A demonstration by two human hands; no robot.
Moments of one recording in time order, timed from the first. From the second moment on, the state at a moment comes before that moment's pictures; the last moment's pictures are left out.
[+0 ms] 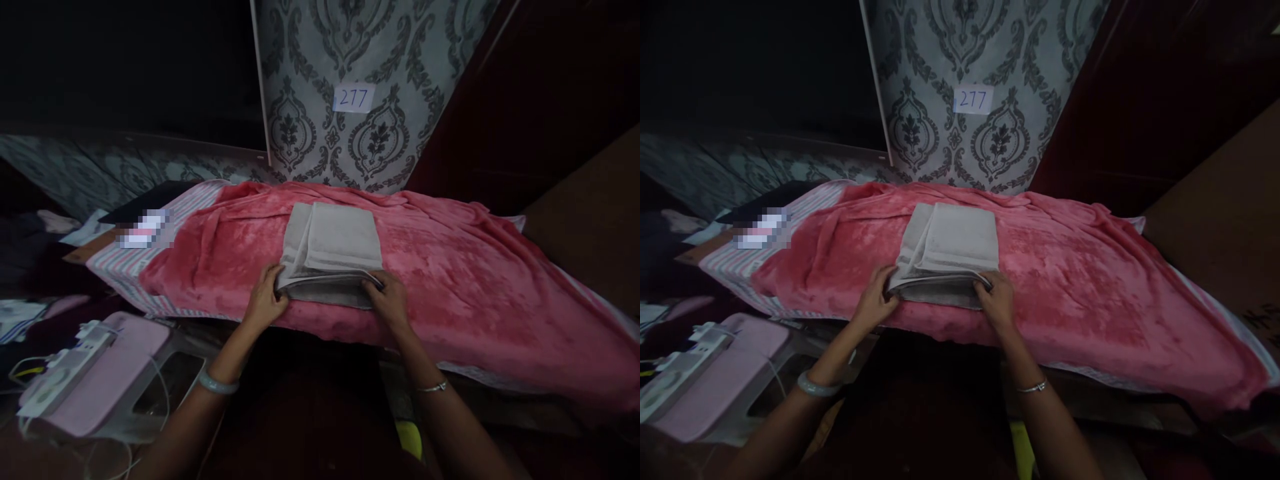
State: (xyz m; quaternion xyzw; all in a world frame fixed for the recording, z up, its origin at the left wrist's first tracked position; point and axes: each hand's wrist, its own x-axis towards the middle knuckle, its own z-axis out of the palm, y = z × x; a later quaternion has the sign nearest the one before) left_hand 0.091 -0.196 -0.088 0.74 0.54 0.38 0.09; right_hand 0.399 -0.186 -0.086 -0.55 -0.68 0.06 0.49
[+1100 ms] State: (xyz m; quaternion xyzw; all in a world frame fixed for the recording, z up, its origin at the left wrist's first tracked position) left_hand 0.113 -0.181 -0.047 0.68 0.68 0.24 0.09; right_hand 0.425 -0.215 -0.127 -0.54 -0.67 0.09 0.50
